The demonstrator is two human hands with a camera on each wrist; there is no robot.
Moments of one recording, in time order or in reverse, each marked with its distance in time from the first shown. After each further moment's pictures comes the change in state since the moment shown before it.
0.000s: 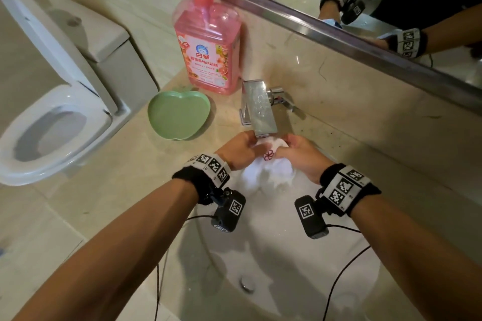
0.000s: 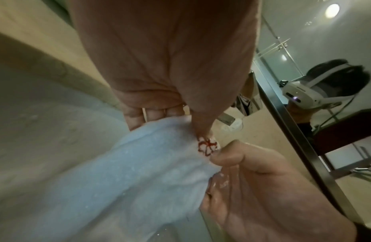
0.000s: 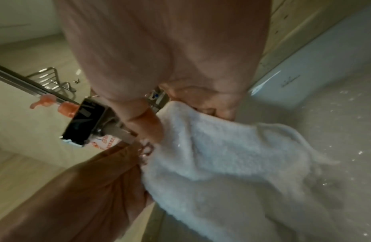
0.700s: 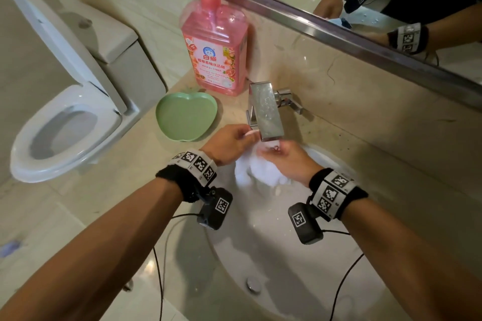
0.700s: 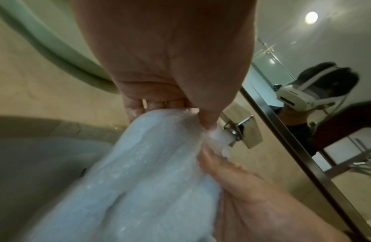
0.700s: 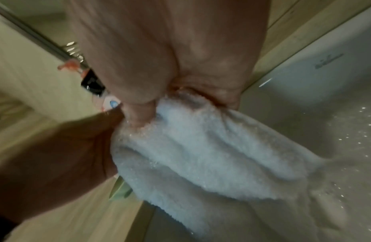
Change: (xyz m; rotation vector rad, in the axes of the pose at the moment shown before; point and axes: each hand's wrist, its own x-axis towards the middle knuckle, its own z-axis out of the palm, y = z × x) left_hand -0.012 -0.003 -0.039 0.188 0.136 0.021; right_hand 0.007 0.004 0.026 -0.038 -0.114 -0.139
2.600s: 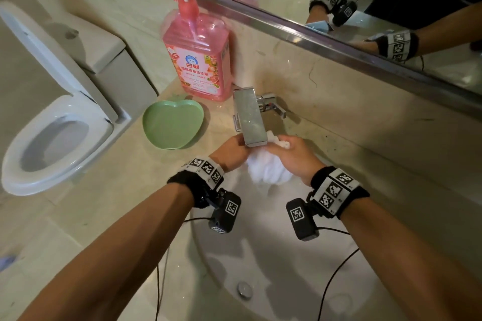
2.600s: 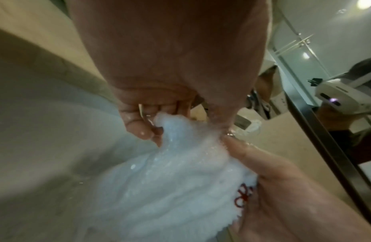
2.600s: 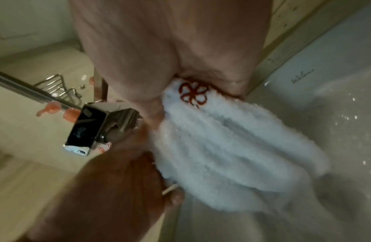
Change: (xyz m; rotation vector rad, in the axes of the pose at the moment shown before) left_hand 0.019 0.015 0.037 -0.175 -0.069 -0.099; right_hand -0.001 0.002 -0.033 0.062 0.161 0.065
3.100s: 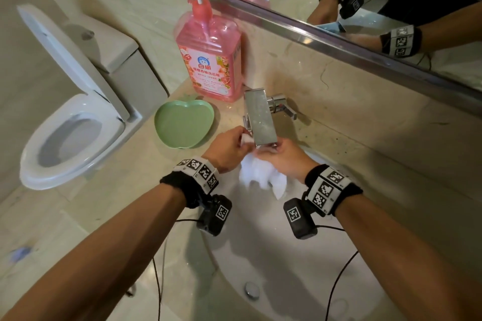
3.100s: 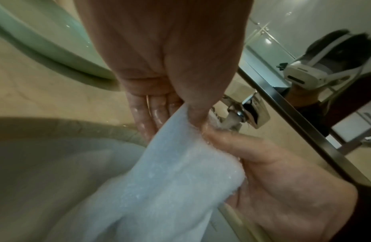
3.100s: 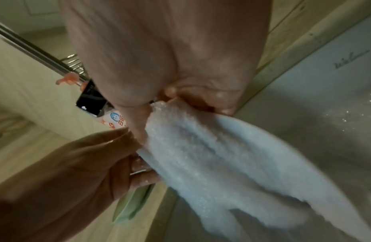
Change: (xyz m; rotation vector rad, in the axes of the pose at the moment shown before) left_hand -0.015 -0.005 -0.031 0.360 0.146 0.053; right_hand 0.012 -0.007 0.024 -0.053 -0.167 -0.041
